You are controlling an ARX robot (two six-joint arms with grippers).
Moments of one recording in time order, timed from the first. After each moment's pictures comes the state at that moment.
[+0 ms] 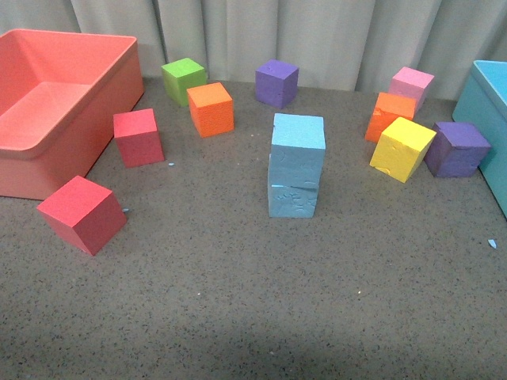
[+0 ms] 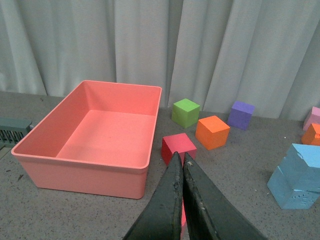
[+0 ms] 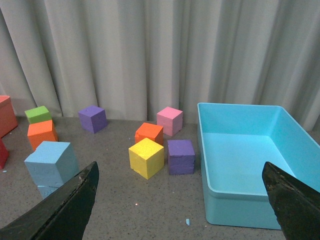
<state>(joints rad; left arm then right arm) 0.00 0.40 0.02 0.40 0.00 -0.01 0.00 0.00 0.00 0.00 0.00 0.00</state>
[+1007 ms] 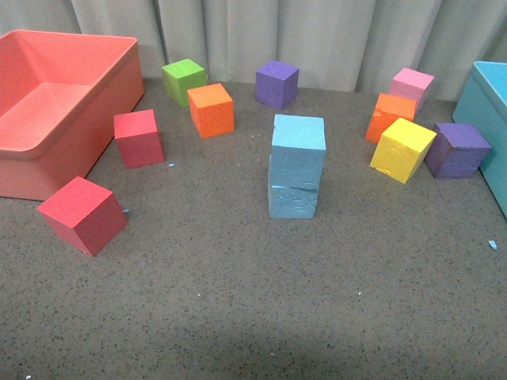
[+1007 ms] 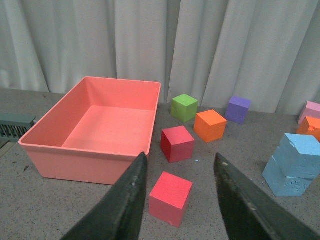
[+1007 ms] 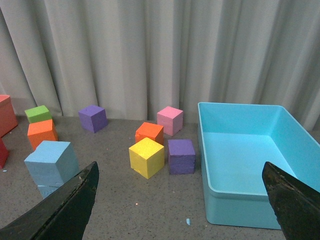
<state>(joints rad) 0.00 0.01 0.02 0.00 0.00 -0.01 0.00 0.00 0.00 0.00 0.00 0.00</state>
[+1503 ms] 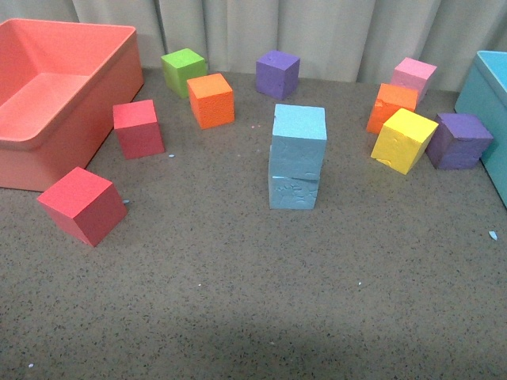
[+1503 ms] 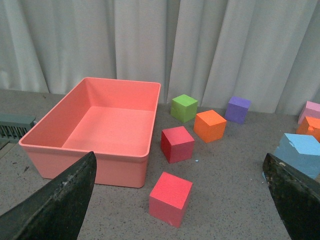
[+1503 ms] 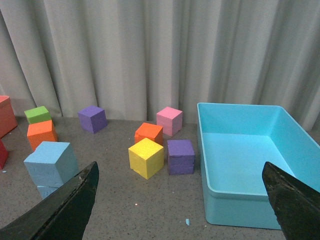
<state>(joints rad) 0.00 0.00 0.02 0.00 0.00 -0.01 0.00 0.00 0.00 0.00 0.00 0.00</state>
